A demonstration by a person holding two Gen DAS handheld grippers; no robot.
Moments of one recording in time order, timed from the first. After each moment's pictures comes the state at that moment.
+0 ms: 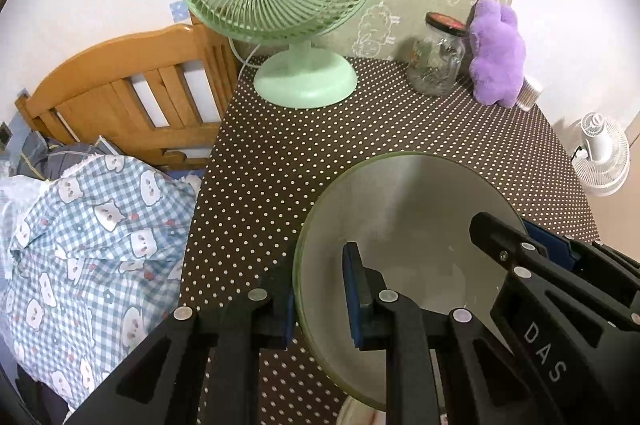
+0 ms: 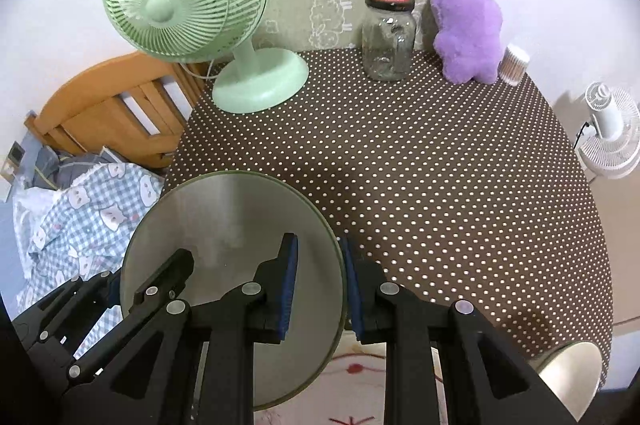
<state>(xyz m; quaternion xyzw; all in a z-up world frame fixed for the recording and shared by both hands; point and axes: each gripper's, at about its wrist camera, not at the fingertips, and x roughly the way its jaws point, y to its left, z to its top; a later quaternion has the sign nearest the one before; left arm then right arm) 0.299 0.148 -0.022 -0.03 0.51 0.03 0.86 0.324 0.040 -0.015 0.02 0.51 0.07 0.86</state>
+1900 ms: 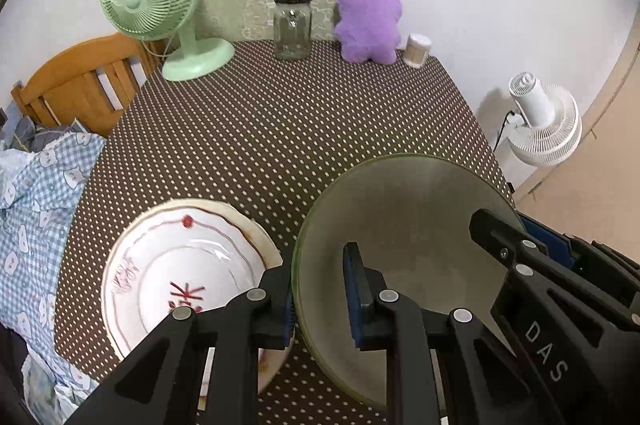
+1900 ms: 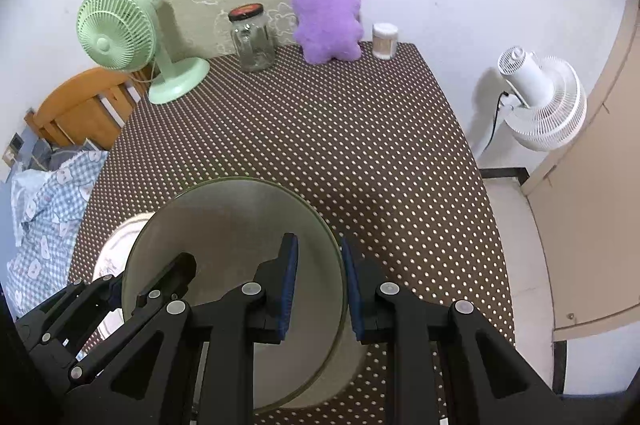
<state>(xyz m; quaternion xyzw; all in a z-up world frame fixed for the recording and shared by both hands) 0.201 -0.091 -0.011 -0.04 0.51 0.00 0.86 0.218 -0.211 0.005 0.02 0.50 0.05 0.87</state>
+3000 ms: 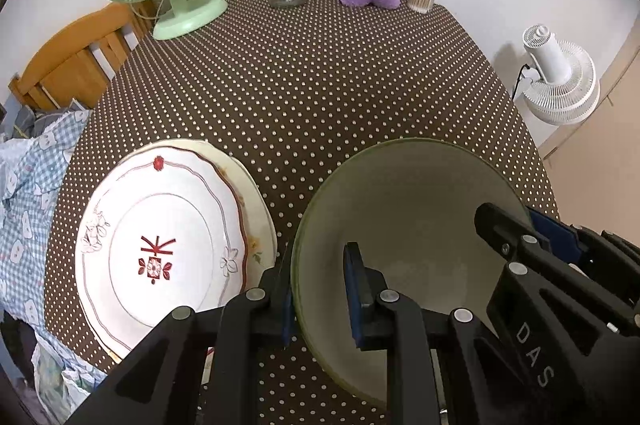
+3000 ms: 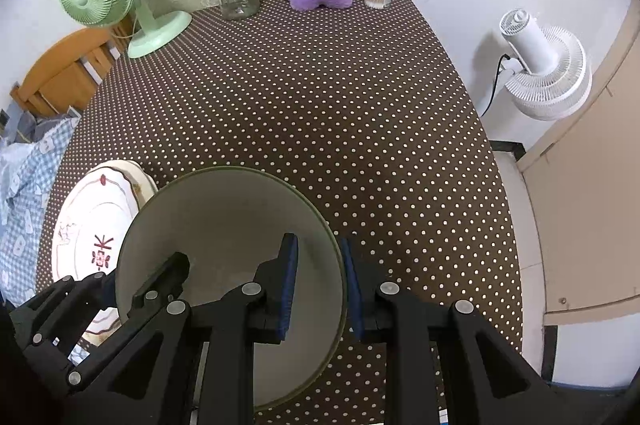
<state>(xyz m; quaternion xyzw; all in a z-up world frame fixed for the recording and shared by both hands) 0.199 -0.114 -0.059 -0.02 0.56 0.02 0.83 0.213 -0.220 -0.053 -0.01 0.55 0.04 0.84</state>
